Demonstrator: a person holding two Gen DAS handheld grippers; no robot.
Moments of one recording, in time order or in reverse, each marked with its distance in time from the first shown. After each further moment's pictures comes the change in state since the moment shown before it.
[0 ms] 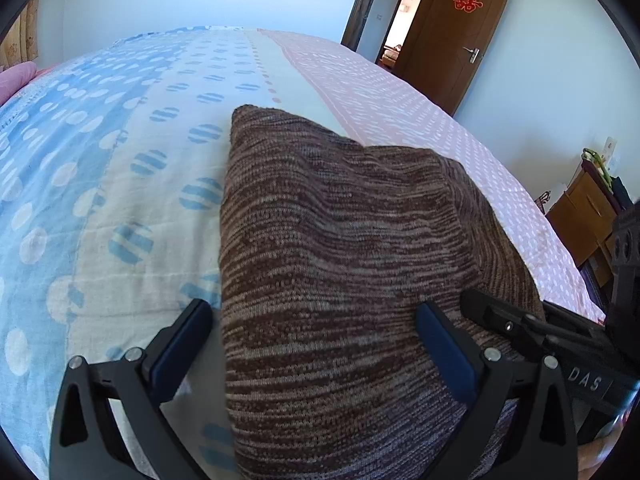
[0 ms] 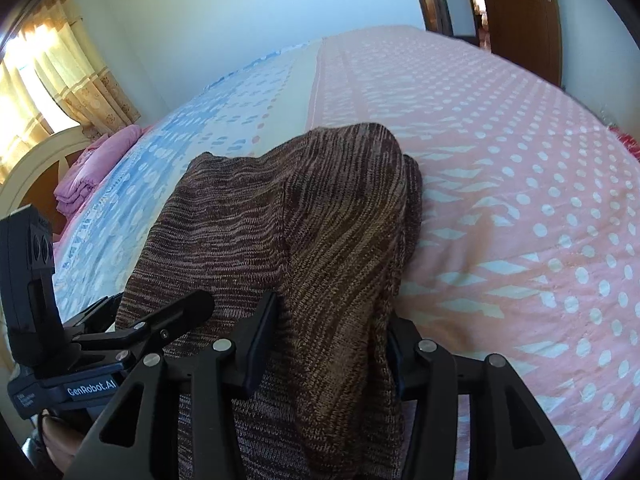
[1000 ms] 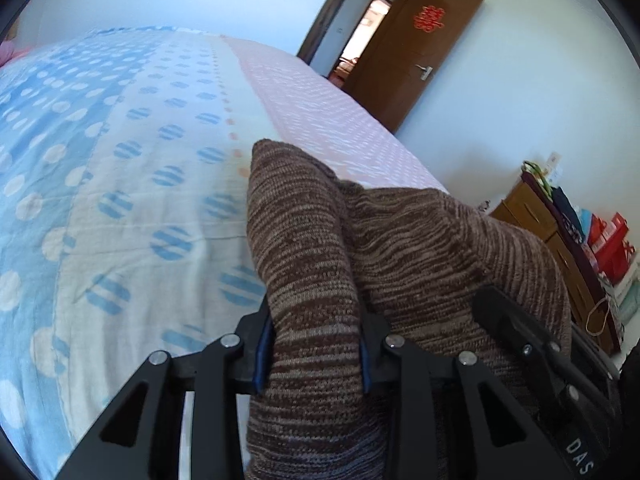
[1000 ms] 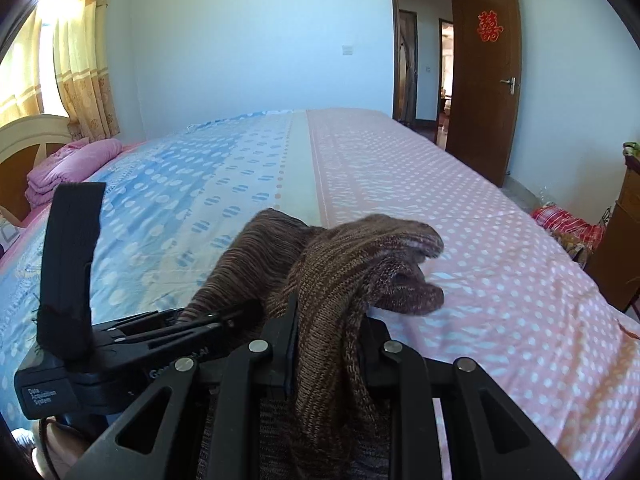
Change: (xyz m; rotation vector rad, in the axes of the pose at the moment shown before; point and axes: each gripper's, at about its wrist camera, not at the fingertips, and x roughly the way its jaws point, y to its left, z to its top) left arm -0.061 -0.019 -0.029 -0.008 -0.035 -0.241; right arm -0.117 0.096 -0.062 -0.139 -0.300 -0.285
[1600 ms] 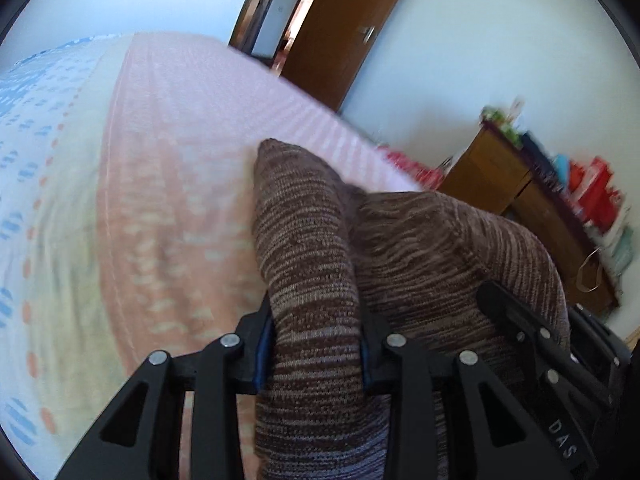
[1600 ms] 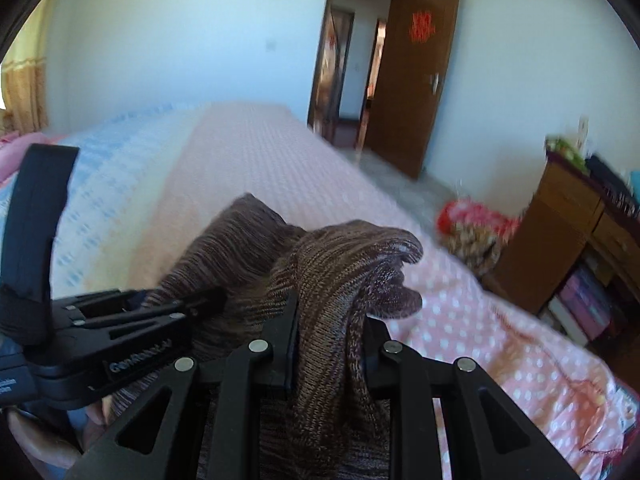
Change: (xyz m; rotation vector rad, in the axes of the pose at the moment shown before) left arm 0.108 -0.138 -0.007 0.138 0.103 -0.045; right arm -0.007 -0.156 -0.015 0.022 0.082 -0.288
